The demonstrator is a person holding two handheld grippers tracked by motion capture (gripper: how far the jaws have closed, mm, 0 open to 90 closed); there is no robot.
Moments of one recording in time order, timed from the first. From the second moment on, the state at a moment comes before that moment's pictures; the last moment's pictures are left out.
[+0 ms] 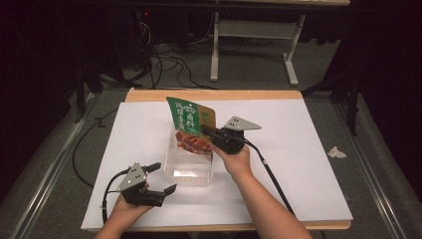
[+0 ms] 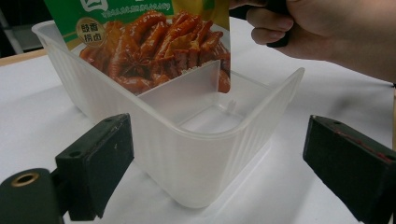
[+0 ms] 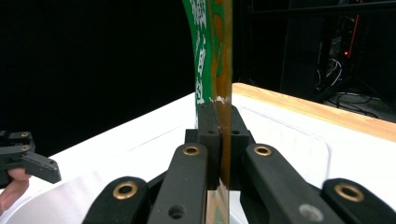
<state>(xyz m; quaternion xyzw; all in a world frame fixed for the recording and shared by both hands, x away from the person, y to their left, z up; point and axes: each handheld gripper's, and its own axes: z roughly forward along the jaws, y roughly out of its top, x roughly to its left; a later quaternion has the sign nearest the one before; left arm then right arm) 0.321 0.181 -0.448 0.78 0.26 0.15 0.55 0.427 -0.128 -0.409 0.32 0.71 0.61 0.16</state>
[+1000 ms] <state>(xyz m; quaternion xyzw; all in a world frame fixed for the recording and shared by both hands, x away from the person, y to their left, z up) 0.322 0.181 -0.448 0.78 0.26 0.15 0.55 0.438 -0.126 -0.401 0.34 0.73 0.58 0.13</state>
